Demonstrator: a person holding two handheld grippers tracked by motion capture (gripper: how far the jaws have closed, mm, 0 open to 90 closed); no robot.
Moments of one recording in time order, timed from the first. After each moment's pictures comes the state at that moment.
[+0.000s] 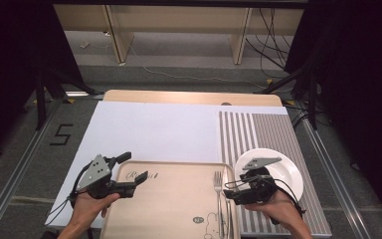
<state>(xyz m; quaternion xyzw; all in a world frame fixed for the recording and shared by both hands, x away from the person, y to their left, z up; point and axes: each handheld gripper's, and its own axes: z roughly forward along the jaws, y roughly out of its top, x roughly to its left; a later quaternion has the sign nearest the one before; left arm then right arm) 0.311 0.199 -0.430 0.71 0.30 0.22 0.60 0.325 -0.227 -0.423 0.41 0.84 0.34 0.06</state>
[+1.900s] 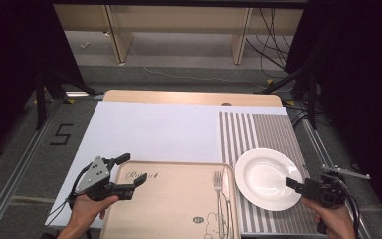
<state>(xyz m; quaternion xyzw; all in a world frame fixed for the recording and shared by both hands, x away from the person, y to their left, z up) 0.307 0.200 -0.429 0.72 0.29 0.22 0.59 0.305 -0.385 -0.435 0.65 0.65 0.38 0.13</state>
